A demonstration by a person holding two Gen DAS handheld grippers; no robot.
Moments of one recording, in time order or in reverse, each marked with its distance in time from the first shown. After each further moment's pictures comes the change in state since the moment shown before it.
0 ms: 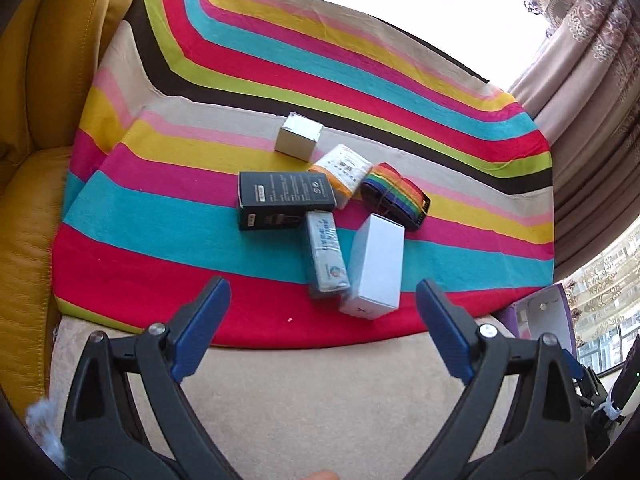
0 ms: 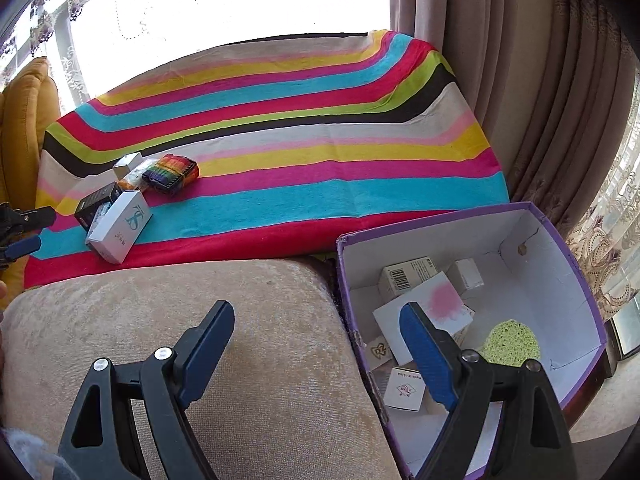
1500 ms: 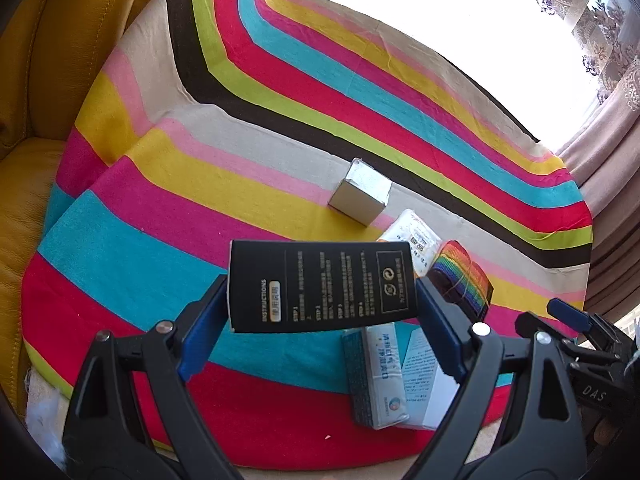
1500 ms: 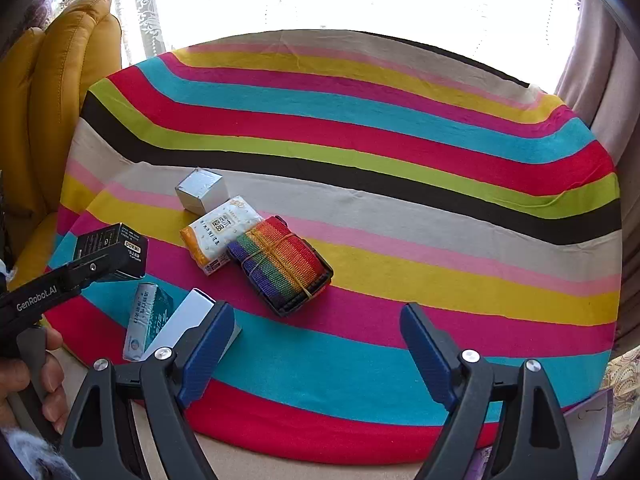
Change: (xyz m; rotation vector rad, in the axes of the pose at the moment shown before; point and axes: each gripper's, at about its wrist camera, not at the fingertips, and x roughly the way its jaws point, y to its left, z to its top) left arm 0.057 0.040 0.030 -0.147 -0.128 0.055; right arm 0.106 0.147 0.138 -0.314 0.073 0.187
